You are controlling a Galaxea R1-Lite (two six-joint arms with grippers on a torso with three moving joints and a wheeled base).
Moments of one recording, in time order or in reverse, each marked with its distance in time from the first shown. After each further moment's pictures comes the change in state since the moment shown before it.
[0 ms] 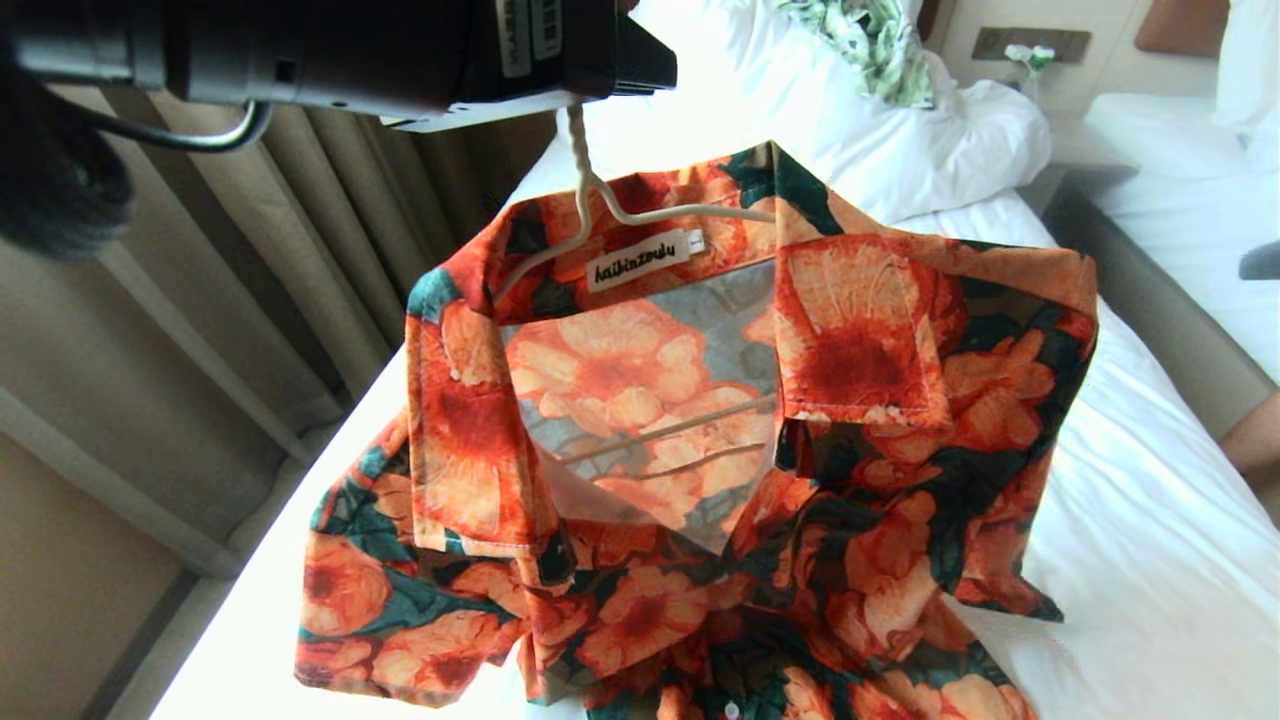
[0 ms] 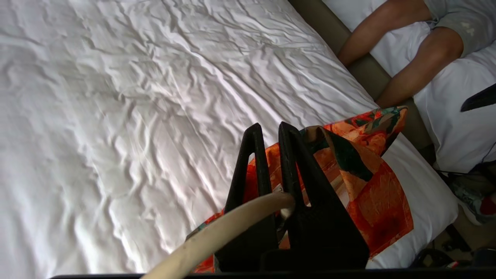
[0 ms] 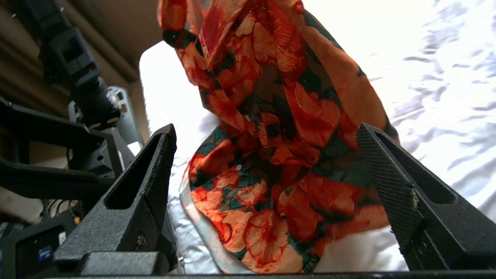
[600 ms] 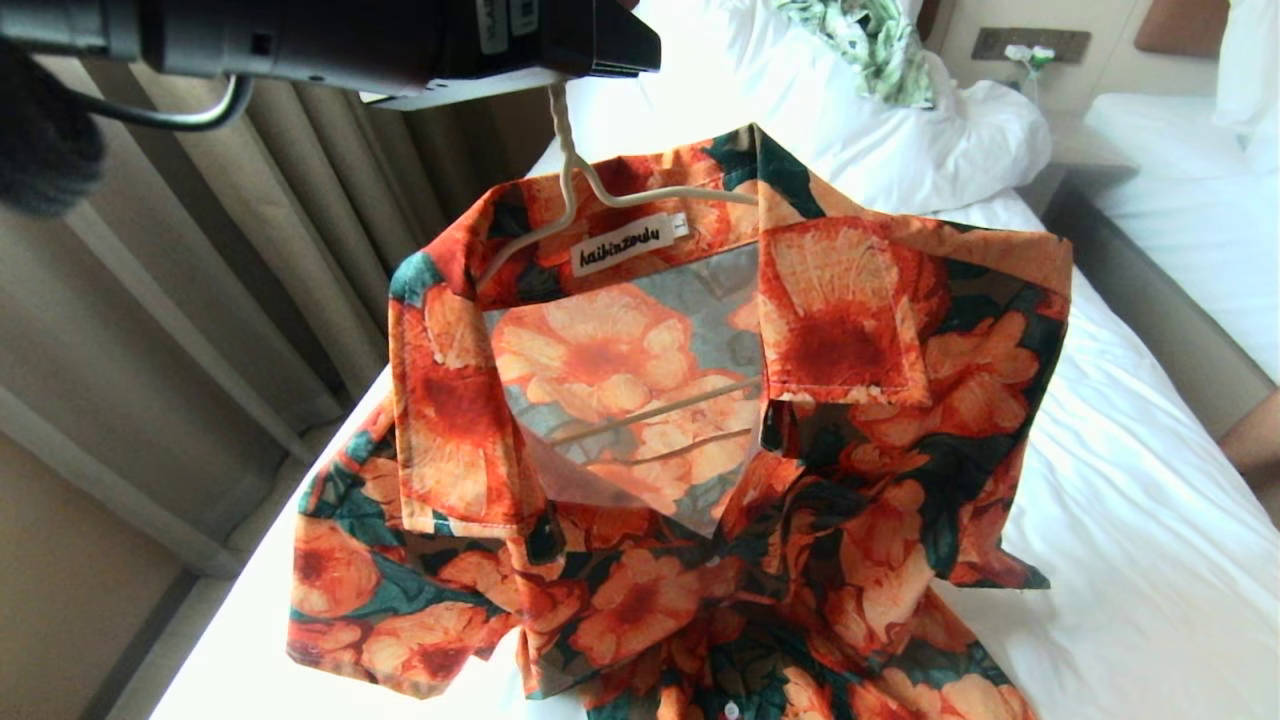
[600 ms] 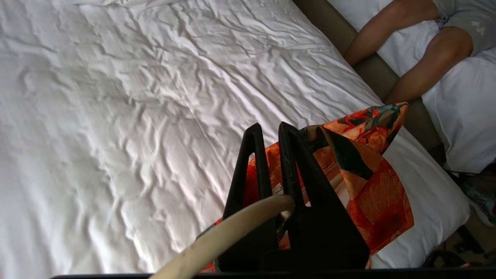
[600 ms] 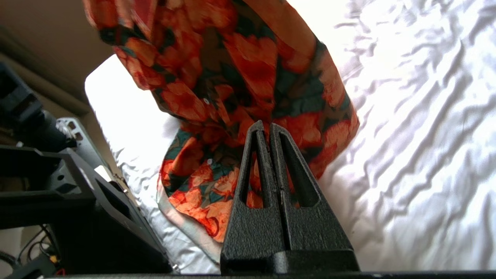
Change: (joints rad) left arm 0.012 0.009 -0.051 0.045 -0.001 0.027; right arm -0.266 -0.133 0.161 -0.052 0.018 0.074
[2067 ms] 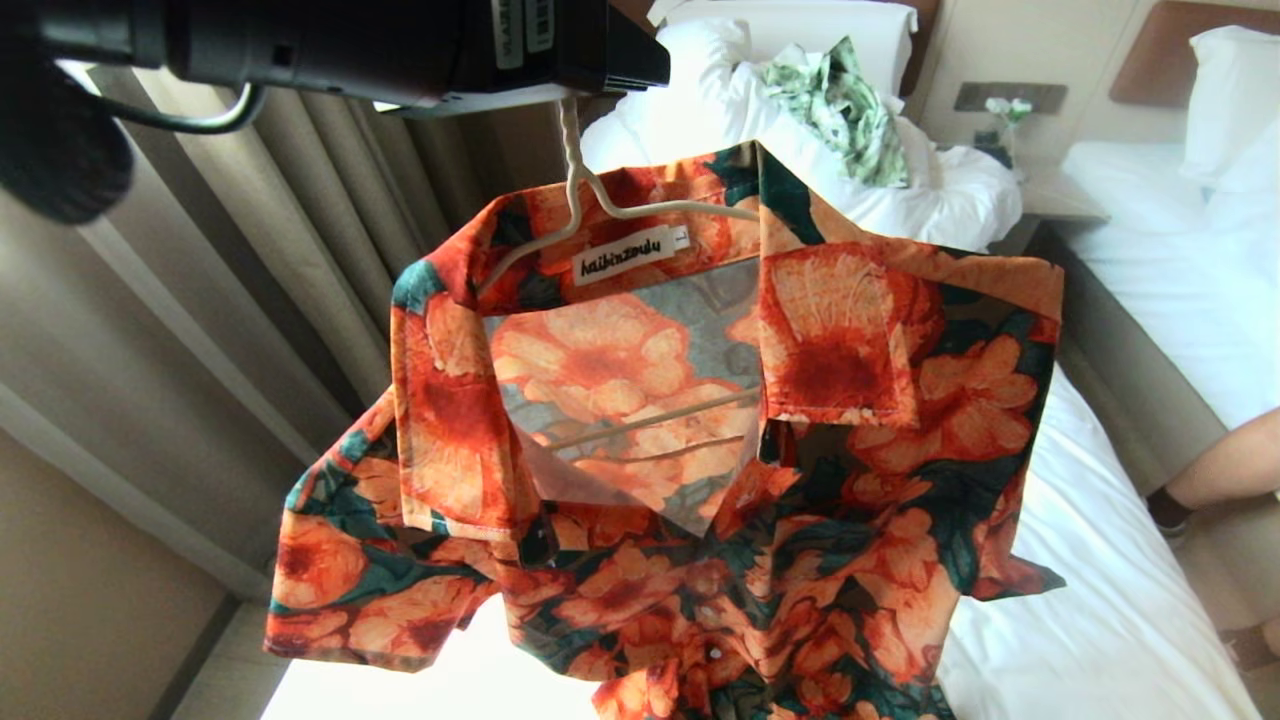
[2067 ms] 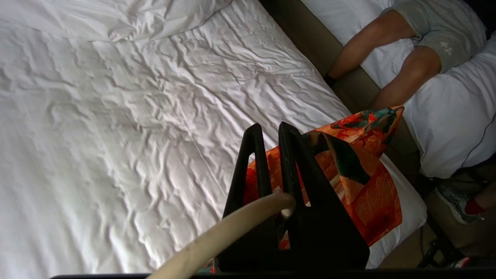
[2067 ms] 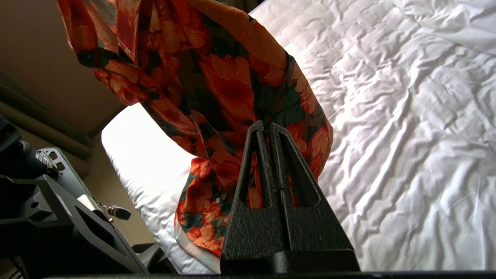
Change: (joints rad) left arm 0.001 0.014 -0.014 0.014 -0.010 0.001; right arm -0.041 -0.080 0.217 -0.310 0.006 0.157
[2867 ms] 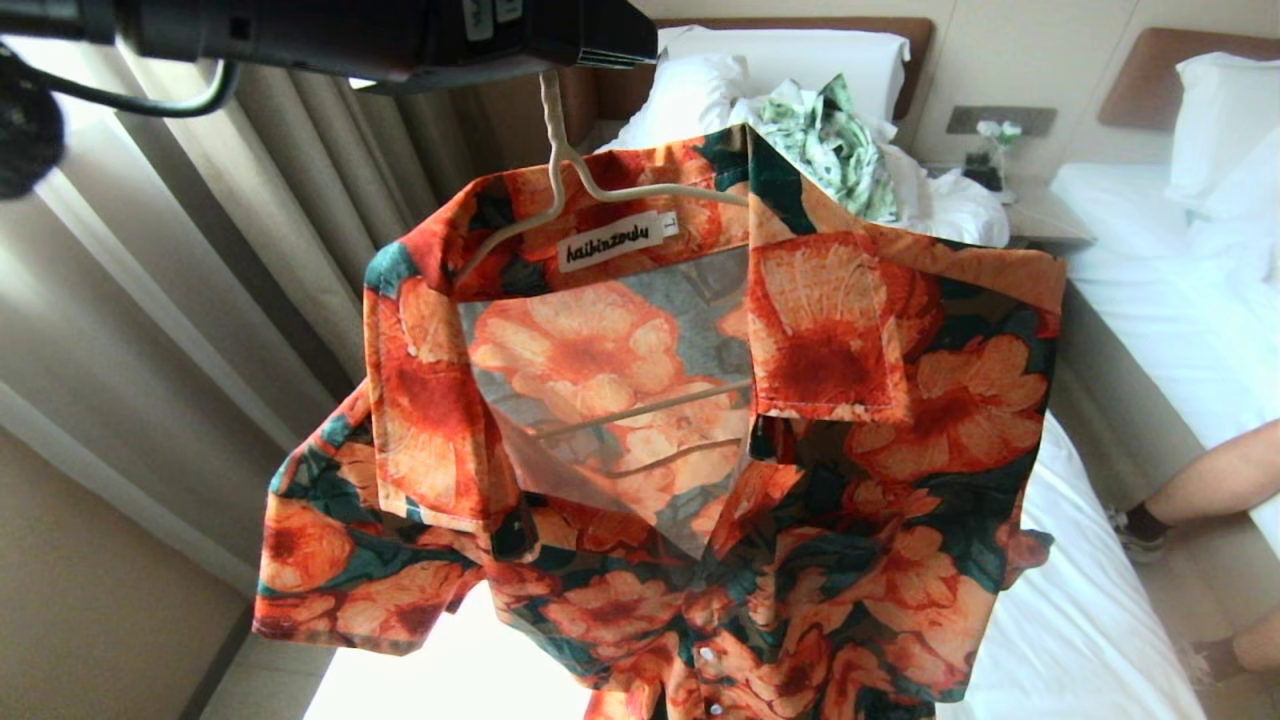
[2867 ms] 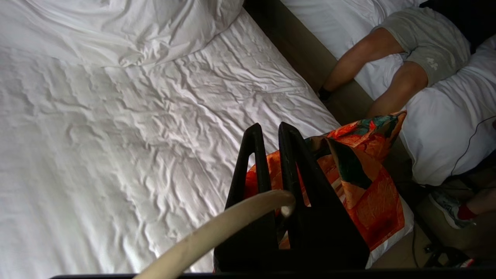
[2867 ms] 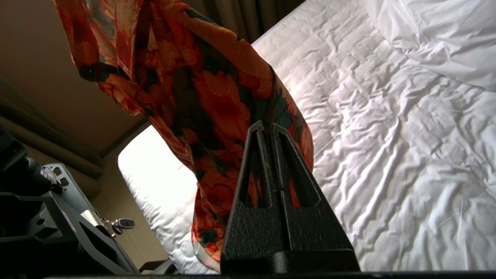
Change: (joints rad) left arm 0.001 -0.016 -0.002 -0.004 -0.001 0.023; right arm 0.002 -0.005 0.009 -0.089 0.003 0.085
